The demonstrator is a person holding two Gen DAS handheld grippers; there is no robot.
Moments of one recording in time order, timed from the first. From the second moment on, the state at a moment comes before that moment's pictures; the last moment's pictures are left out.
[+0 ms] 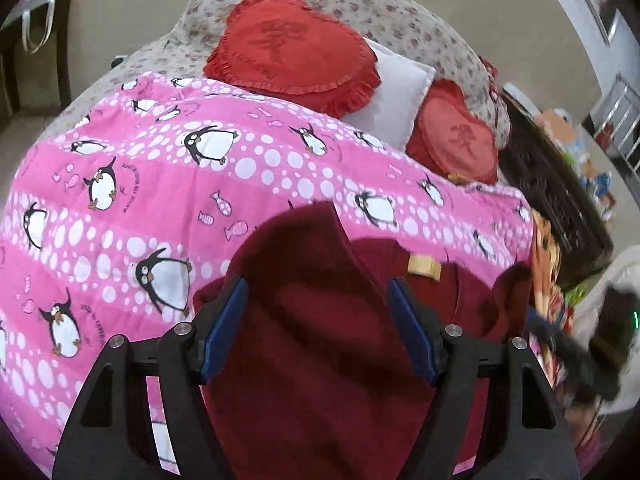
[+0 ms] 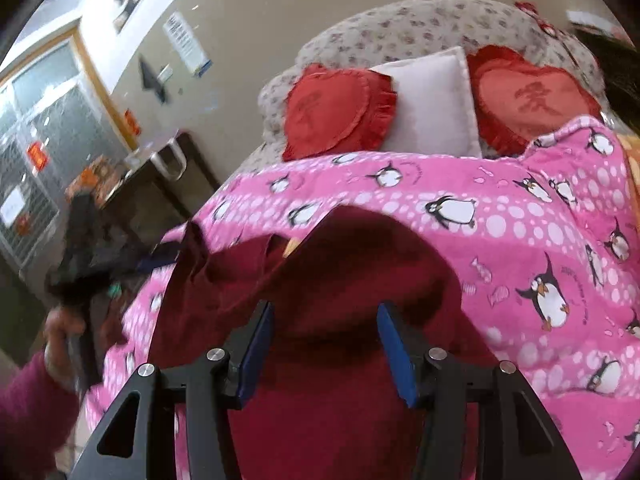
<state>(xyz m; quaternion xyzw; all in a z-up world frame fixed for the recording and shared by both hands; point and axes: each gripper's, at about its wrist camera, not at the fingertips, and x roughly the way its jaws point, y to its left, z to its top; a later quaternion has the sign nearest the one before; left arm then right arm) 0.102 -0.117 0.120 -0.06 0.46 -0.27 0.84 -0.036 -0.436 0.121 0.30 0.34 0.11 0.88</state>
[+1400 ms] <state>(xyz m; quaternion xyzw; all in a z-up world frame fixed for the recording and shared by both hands) 0.009 -0.076 0.073 -0.01 0.51 -0.26 0.82 -0.139 -0.429 0.083 0.34 0.37 0.05 0.87</state>
